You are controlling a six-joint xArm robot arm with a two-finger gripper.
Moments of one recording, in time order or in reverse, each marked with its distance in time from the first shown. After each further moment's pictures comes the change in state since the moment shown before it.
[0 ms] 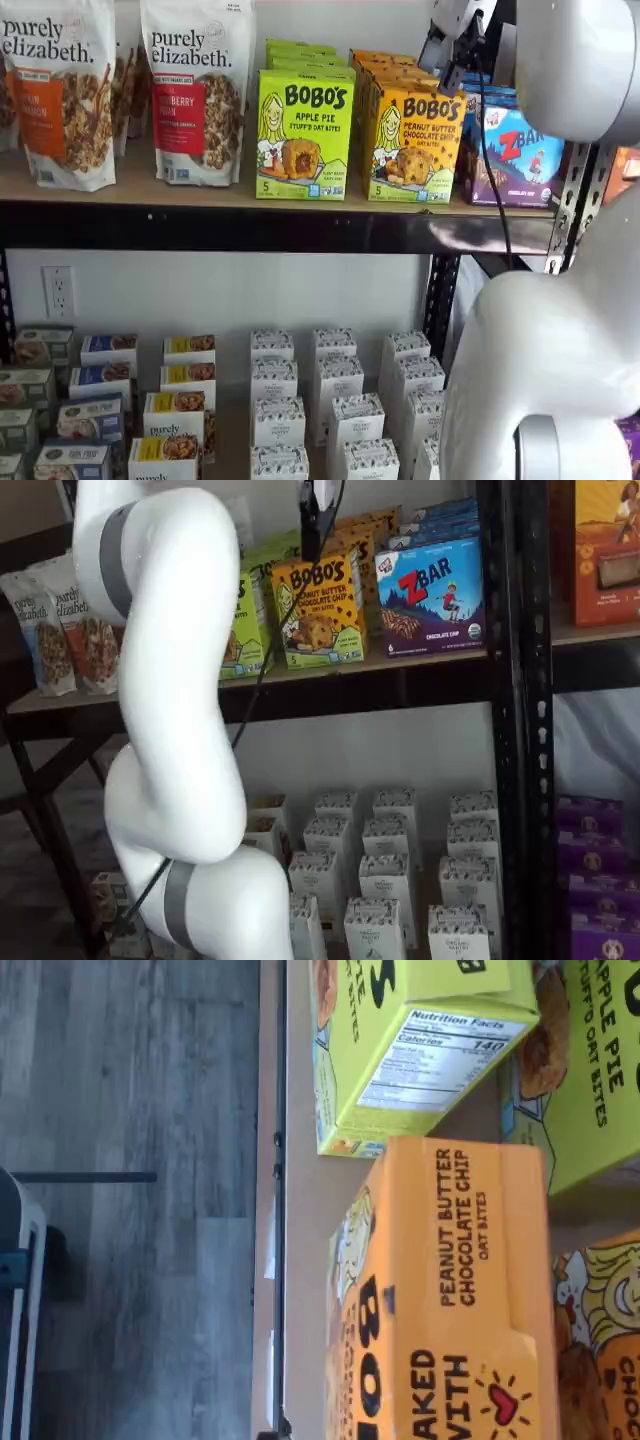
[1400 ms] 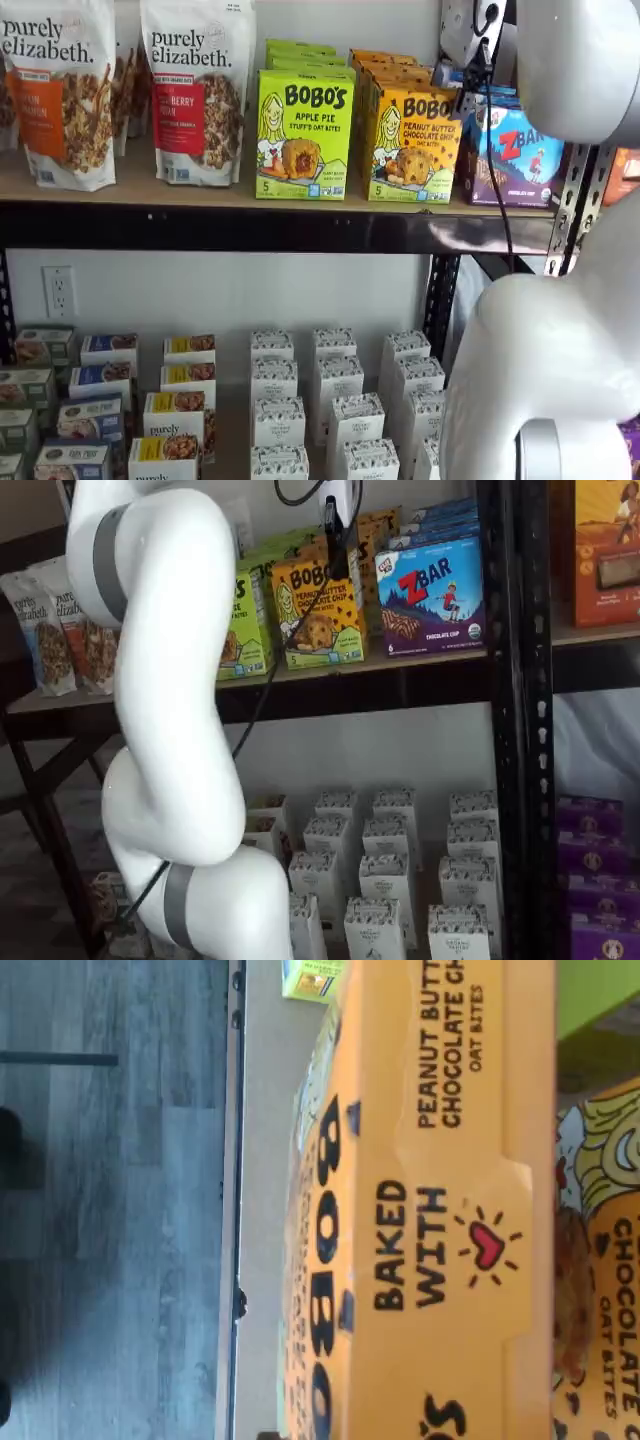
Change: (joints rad) arm 0.017 -0.027 0.121 -0.157 -0.160 -0.046
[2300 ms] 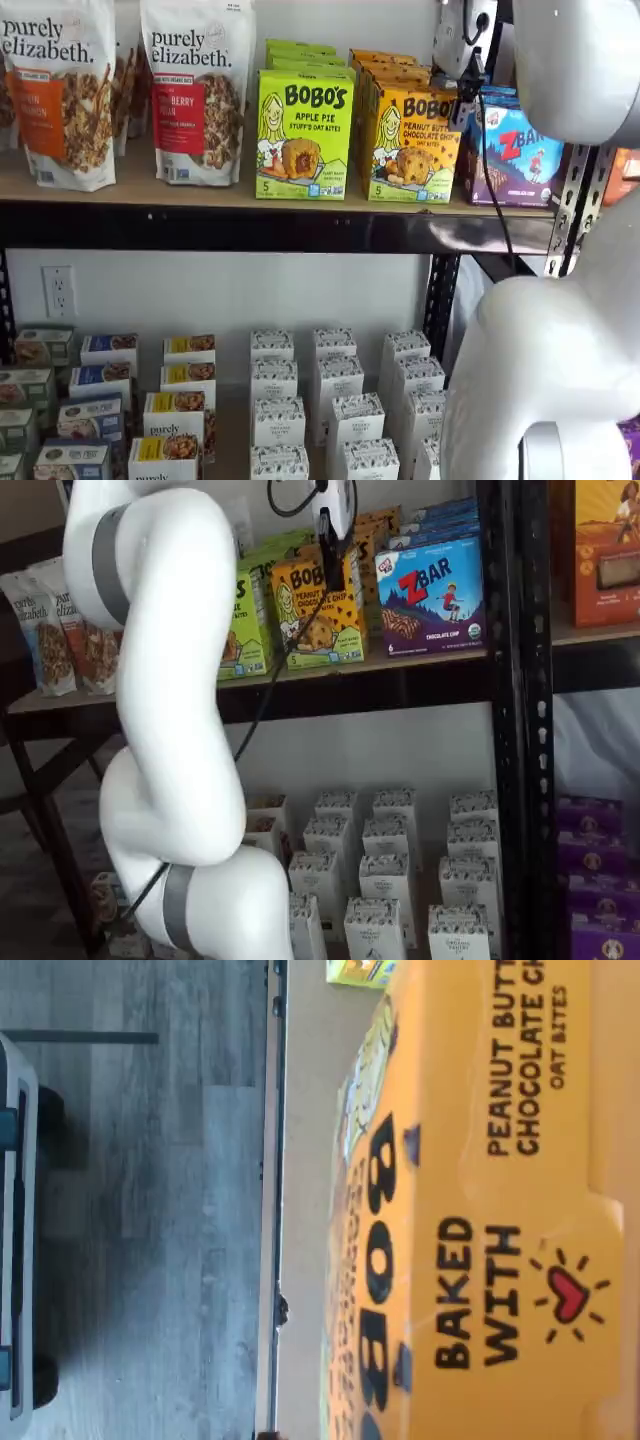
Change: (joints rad) arm 0.049 0.002 0.022 -0.059 0.028 0.038
